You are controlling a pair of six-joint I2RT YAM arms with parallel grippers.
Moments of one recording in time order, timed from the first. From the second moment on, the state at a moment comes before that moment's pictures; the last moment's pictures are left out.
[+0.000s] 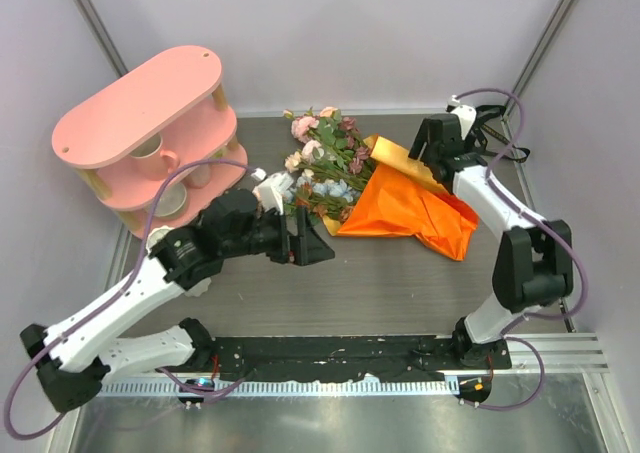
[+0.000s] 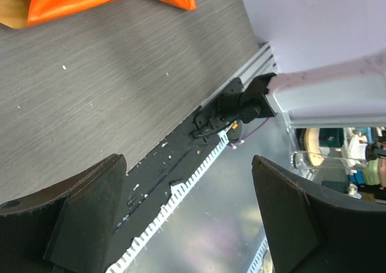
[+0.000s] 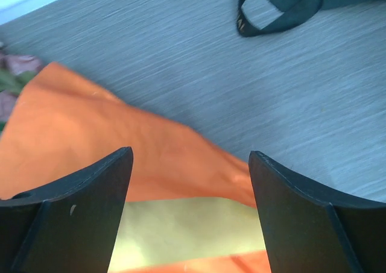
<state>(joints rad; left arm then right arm) -0.86 0.94 1.04 -0.55 0.25 -0.77 0.20 1.65 1.26 -0.23 0.47 0.38</state>
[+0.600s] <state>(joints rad) -0.76 1.91 1.76 -0.64 0.17 -0.48 0.22 1.06 0.95 -0.34 0.24 0.49</state>
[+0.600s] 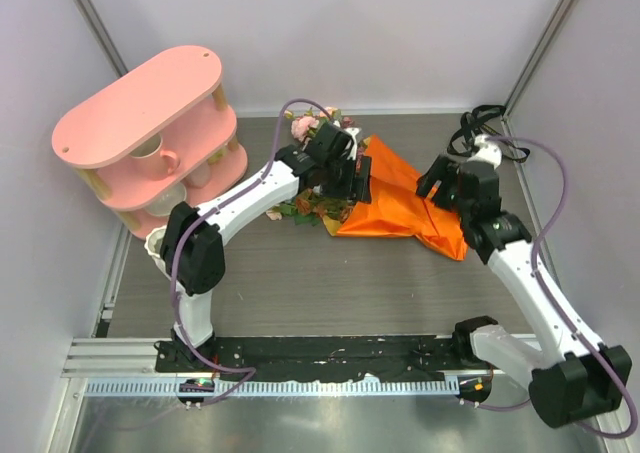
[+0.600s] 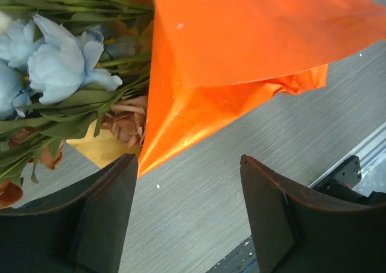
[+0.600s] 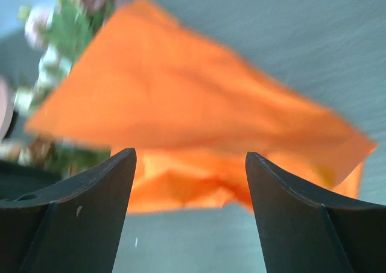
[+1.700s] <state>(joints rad) -0.64 2.33 2.12 -0.57 0.40 -0.51 0.02 1.72 1.31 -0.32 0.10 0.52</state>
